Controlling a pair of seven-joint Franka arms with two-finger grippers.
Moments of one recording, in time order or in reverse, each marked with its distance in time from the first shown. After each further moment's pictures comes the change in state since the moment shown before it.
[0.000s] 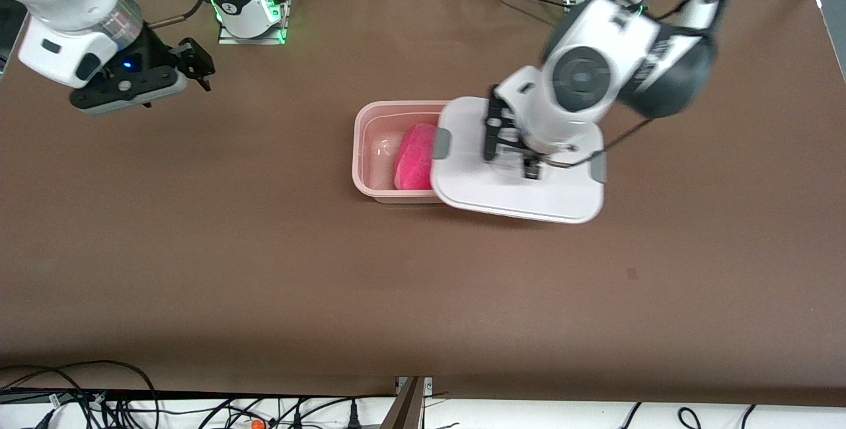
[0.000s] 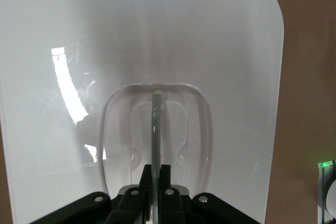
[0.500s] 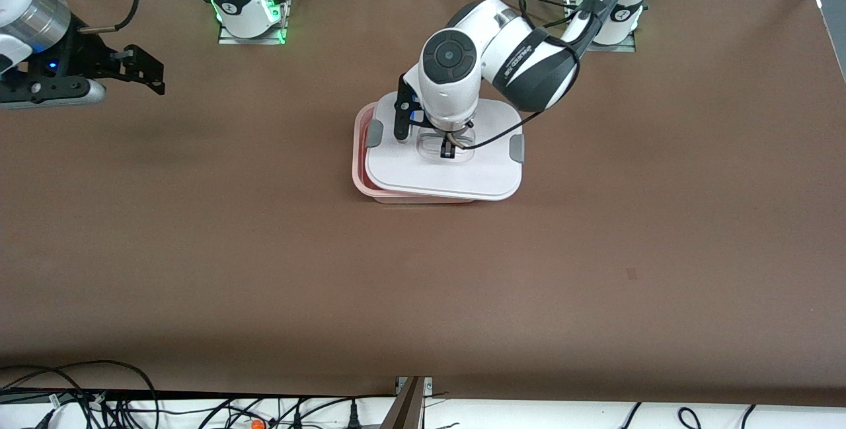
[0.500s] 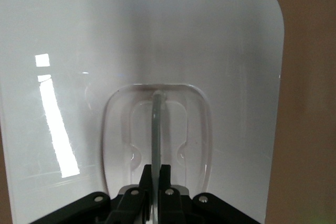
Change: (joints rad) left arm -0.161 0.093 0.001 0.004 -0.021 0.125 -0.223; right arm -0.226 -0.016 0.083 -0.018 0.043 0.020 0.039
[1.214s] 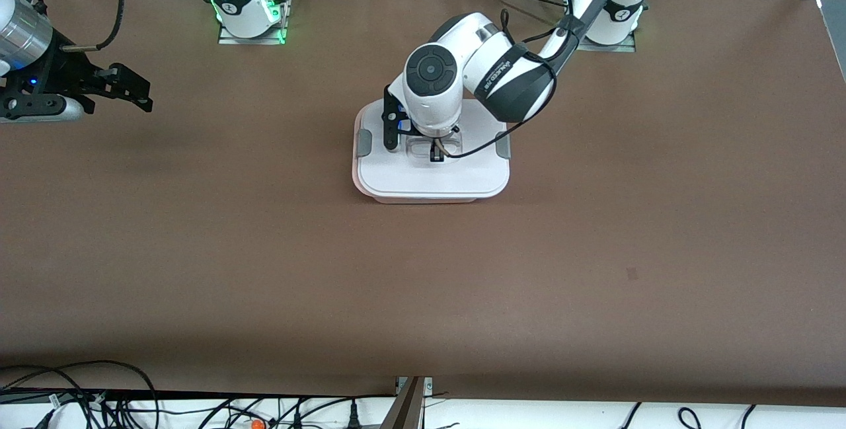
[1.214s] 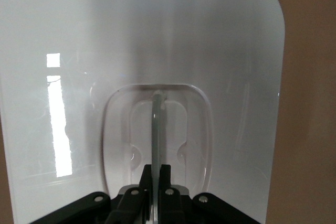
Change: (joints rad) left arm -0.034 0.069 0.000 0.054 -0.005 0.008 -0.122; right arm -0.078 0.023 0.044 0.001 0.014 0.048 -0.001
